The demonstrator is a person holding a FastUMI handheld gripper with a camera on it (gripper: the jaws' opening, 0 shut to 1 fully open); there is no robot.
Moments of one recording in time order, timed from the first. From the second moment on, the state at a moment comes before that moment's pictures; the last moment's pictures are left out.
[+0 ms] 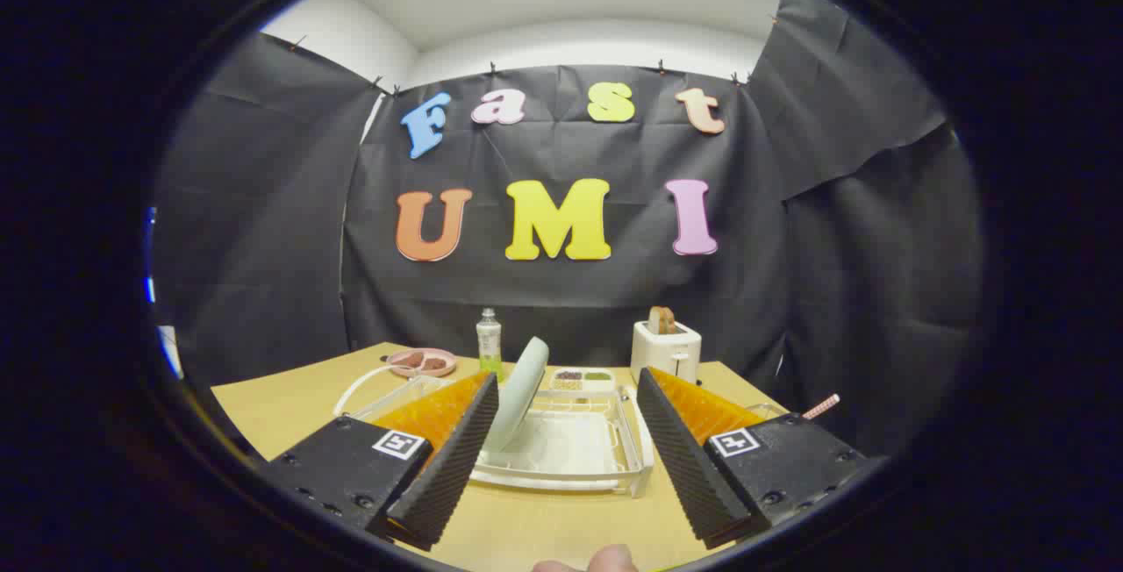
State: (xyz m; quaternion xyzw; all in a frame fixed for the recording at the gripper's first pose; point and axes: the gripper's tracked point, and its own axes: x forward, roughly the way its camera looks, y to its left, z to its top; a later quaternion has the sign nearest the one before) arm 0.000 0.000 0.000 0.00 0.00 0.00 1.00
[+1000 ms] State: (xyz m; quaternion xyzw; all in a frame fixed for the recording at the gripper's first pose) arm 0.016 -0.002 -0.016 0.01 0.05 0.00 1.00
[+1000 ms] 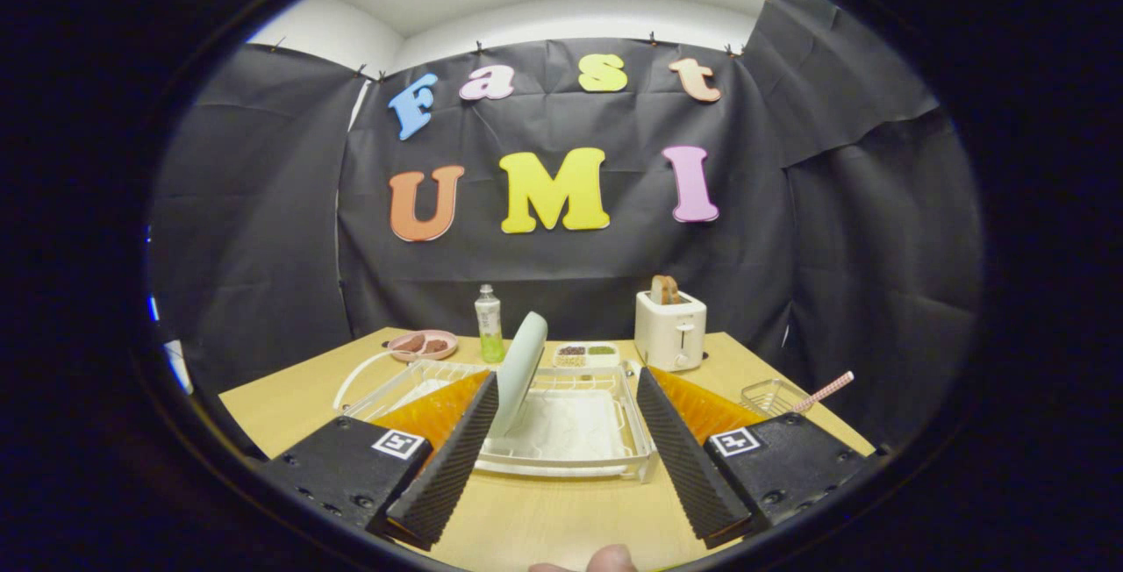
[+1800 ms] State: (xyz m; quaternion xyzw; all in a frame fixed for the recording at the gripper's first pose) arm 0.091 0.000 0.020 0.04 0.21 0.09 0.97
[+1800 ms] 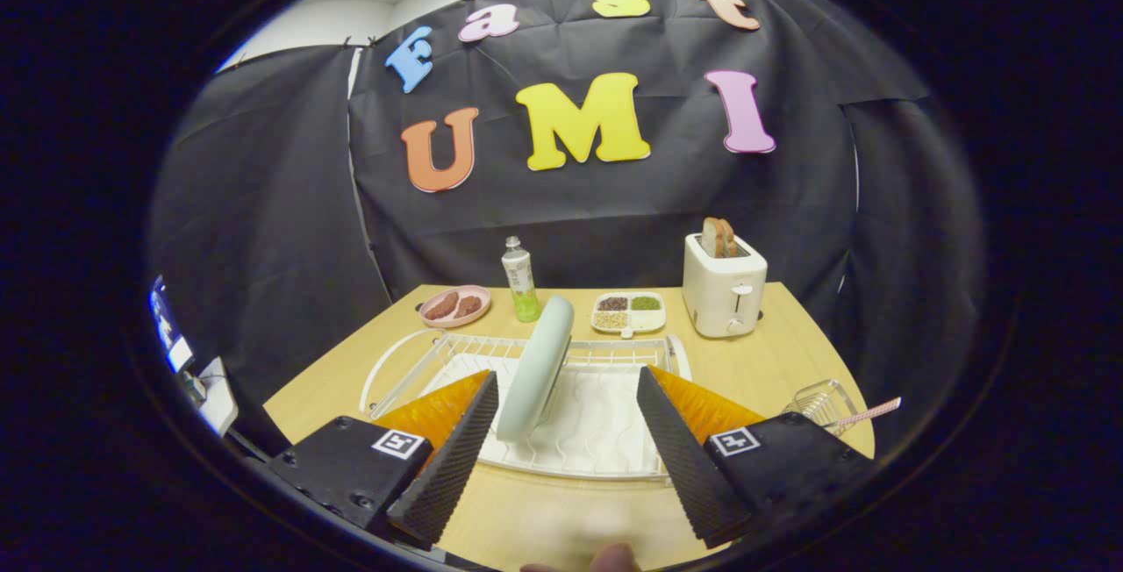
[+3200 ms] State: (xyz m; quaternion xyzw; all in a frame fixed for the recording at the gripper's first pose) arm 0.196 0.059 -0.066 0.06 0.54 0.00 0.84
